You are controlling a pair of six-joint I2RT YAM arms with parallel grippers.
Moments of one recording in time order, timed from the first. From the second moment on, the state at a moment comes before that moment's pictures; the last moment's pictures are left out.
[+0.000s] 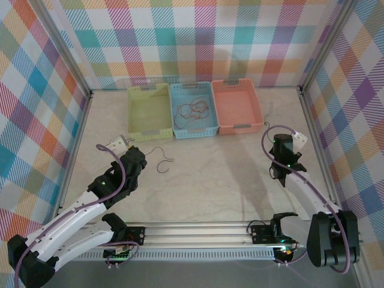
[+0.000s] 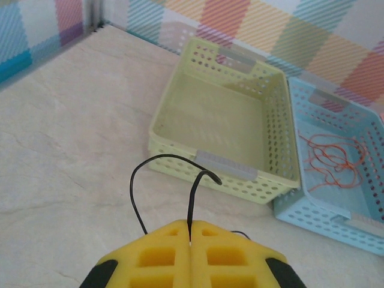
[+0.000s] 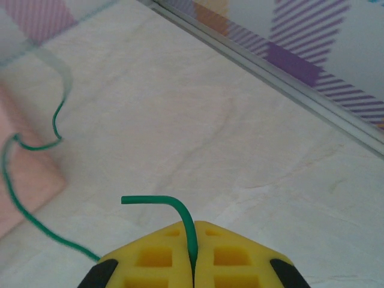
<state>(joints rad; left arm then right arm) -0.69 0.78 0.65 -0.44 -0.81 -0.76 0.10 1.05 0.52 -0.09 0.52 0.55</state>
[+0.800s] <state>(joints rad) -0.69 0.83 0.65 -0.39 -0.67 -0.74 0.15 0.97 0.63 0.06 -0.17 0.47</state>
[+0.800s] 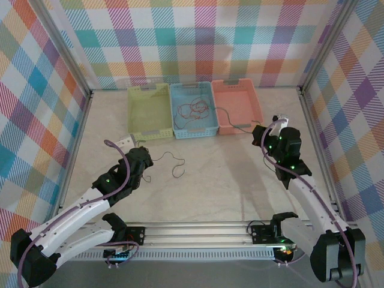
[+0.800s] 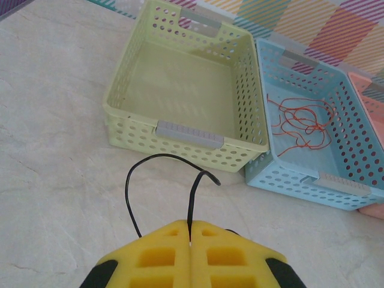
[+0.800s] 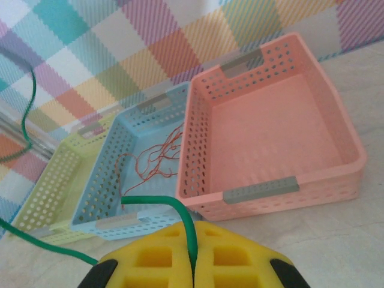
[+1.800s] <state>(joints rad) -0.69 0.88 0.65 -0.39 -0.64 -0.74 0.15 1.86 1.38 -0.33 0.09 0.23</state>
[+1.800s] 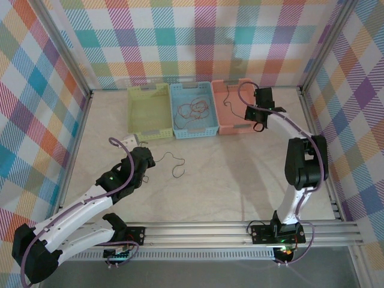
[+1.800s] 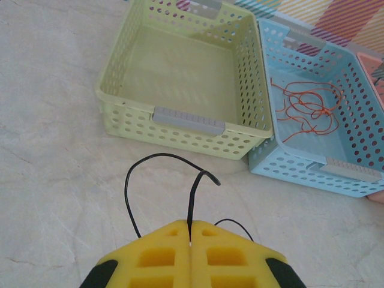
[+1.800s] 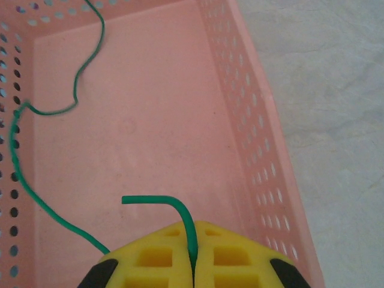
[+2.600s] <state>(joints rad) -0.68 0.92 0.67 -0.36 -0.56 -0.71 0.12 1.72 1.32 -0.30 0.00 0.20</state>
